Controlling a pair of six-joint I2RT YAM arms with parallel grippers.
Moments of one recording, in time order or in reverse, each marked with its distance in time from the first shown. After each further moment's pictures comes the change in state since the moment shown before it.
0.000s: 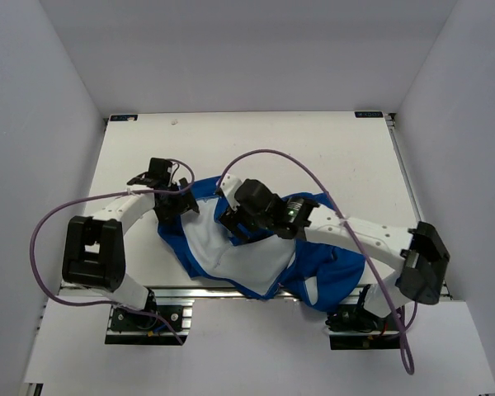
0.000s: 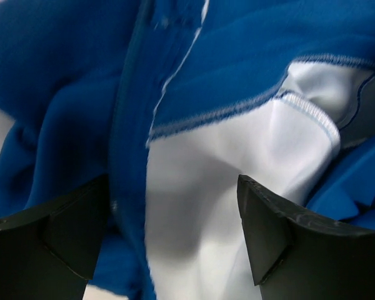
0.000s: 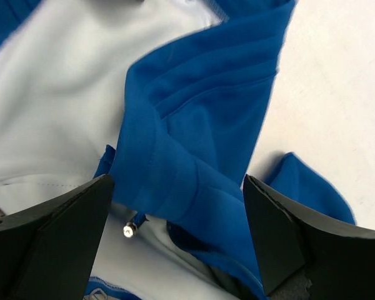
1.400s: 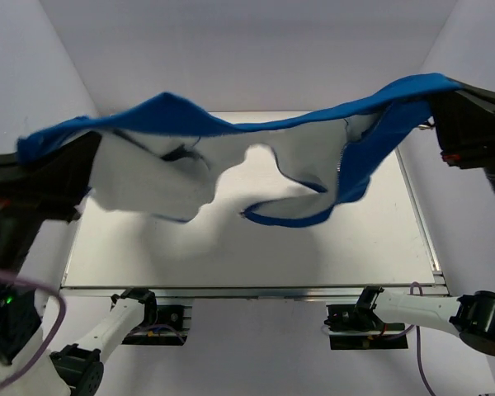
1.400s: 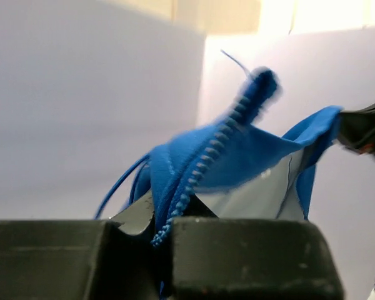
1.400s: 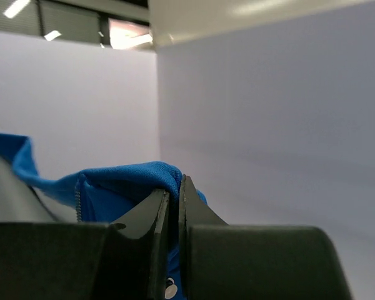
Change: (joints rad) left arm -0.049 -0.694 0.970 0.128 0.261 0.147; right arm -0.104 -0.495 0.818 0.076 -0.025 -0.058
